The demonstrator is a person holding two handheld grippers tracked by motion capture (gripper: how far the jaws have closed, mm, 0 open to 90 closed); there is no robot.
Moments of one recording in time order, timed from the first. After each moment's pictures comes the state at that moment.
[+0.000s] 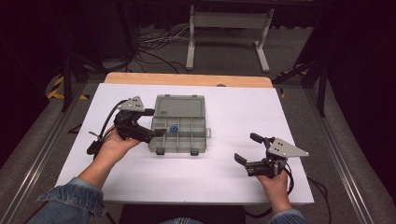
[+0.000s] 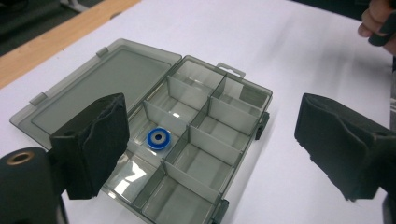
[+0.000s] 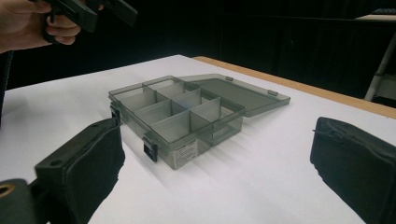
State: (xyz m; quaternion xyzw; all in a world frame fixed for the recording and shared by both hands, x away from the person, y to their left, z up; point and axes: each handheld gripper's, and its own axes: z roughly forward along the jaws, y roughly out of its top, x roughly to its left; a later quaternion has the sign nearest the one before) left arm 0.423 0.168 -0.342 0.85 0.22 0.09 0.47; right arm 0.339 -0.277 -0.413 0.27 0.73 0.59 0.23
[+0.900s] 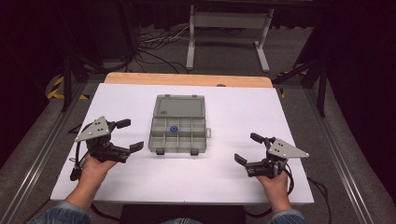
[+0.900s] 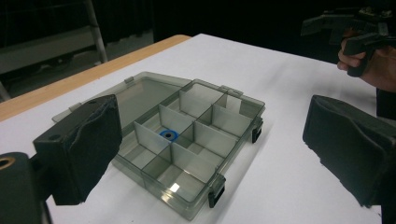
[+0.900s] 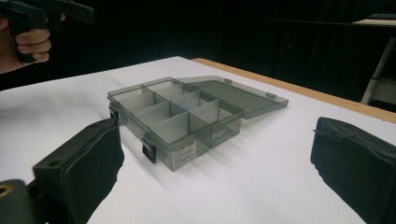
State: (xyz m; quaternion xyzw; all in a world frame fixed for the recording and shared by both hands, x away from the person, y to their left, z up) left arm 0.369 0.234 -0.384 0.76 0.23 0.16 0.59; right arm 0.337 -0.276 -0.413 0.27 0.73 0.59 0.24
